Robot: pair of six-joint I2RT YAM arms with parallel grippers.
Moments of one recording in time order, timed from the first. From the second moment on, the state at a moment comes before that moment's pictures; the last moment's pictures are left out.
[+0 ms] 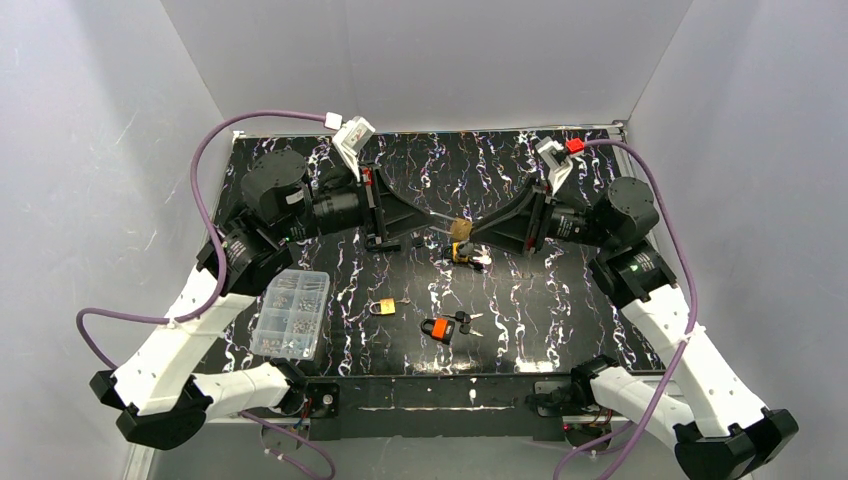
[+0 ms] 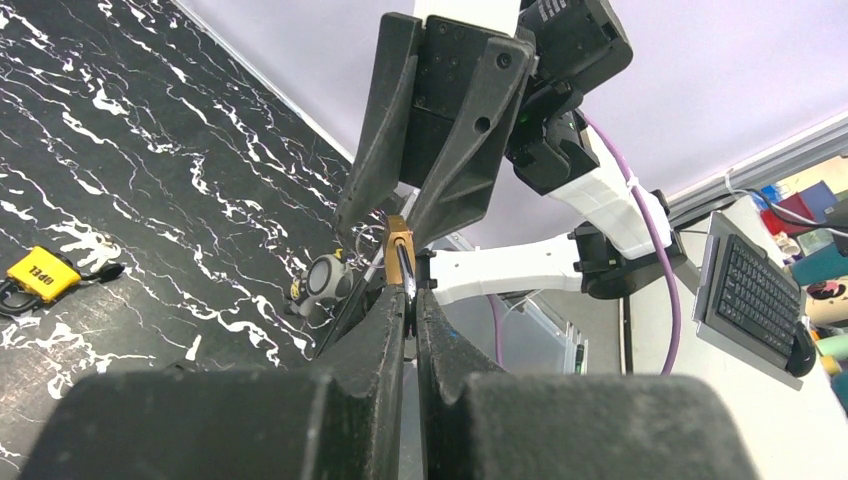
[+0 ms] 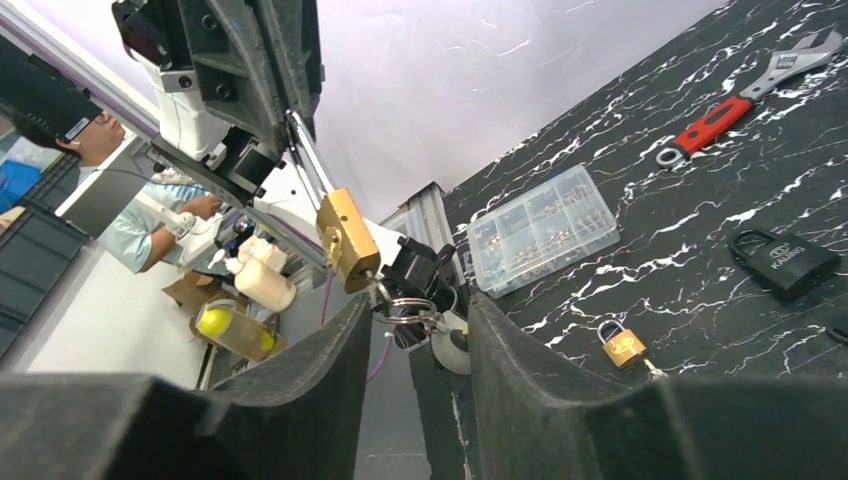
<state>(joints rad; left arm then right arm) -0.76 1.10 1.52 -0.53 0.49 -0.62 0.45 0.91 1.03 0.02 -0.94 0.72</state>
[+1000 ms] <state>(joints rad) -0.63 1.11 1.51 -0.54 0.51 -0.67 0.47 0.86 1.03 -0.13 -0.78 0.60</state>
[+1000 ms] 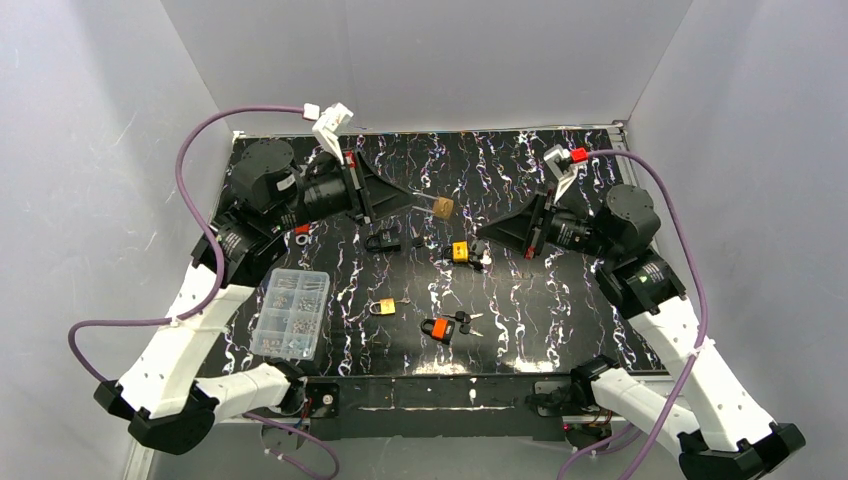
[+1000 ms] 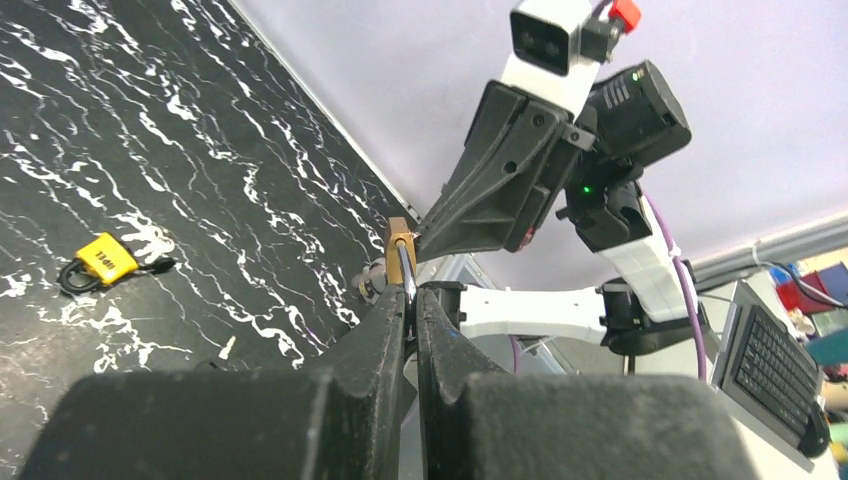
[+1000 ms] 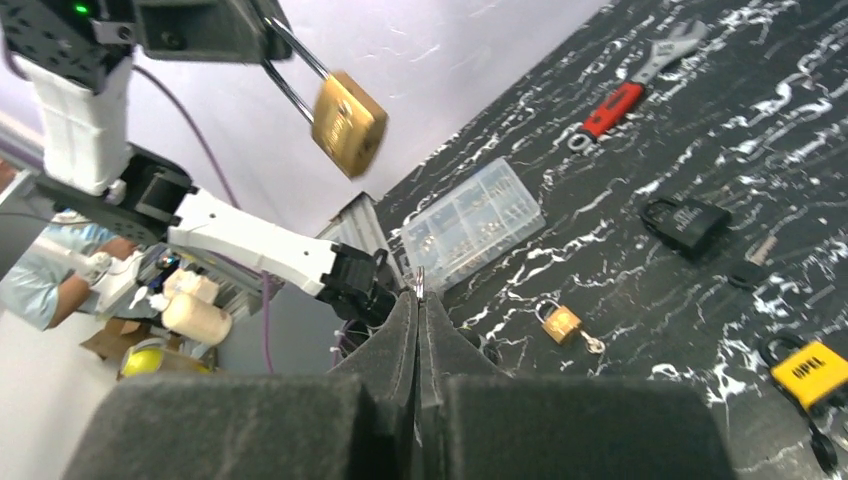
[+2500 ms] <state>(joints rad) -0.91 2.18 1.41 -0.03 0.68 -0.90 0.24 0.97 0.69 -0.74 0.03 0.78</state>
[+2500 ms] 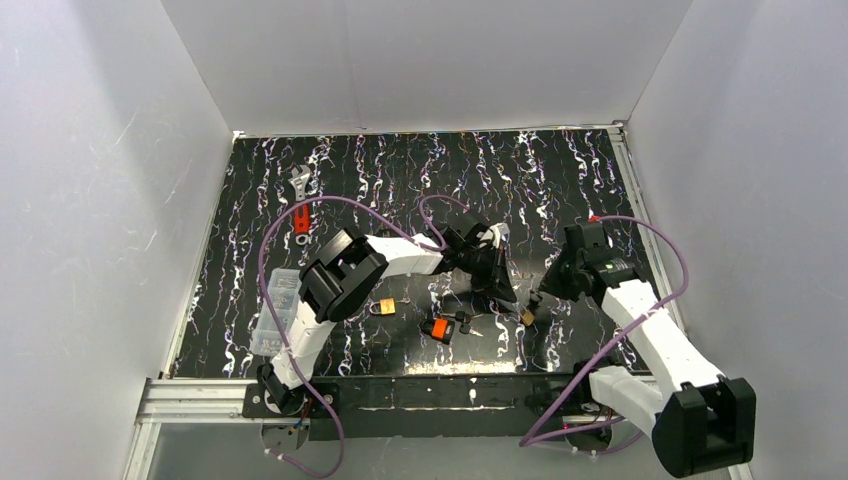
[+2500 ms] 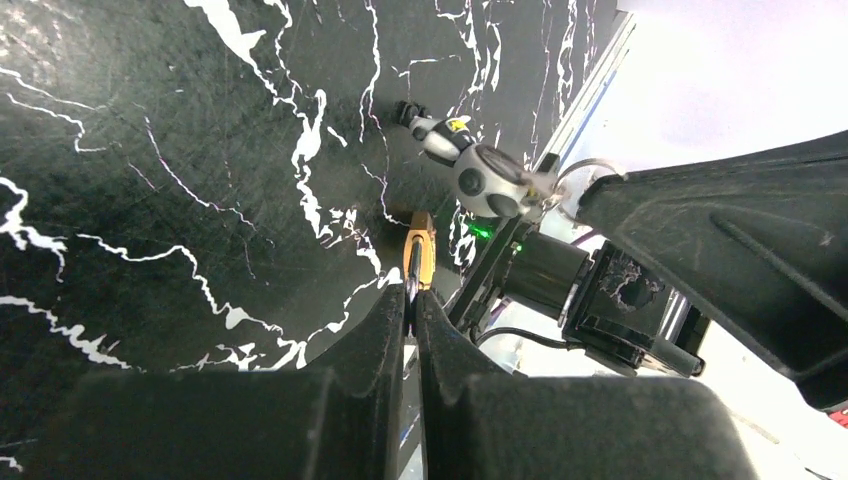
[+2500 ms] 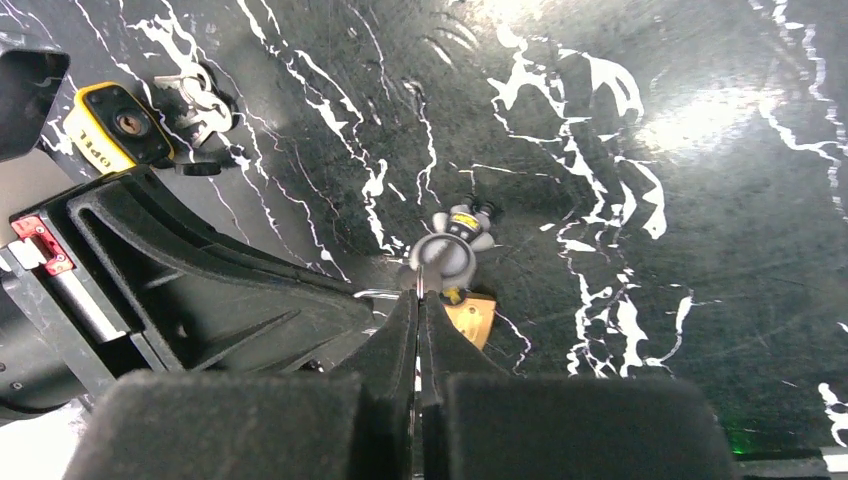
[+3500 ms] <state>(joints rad) -0.87 1.73 1.31 -0.48 0.28 -0.68 0.24 1.08 0.59 -0.55 -0.22 0.81</state>
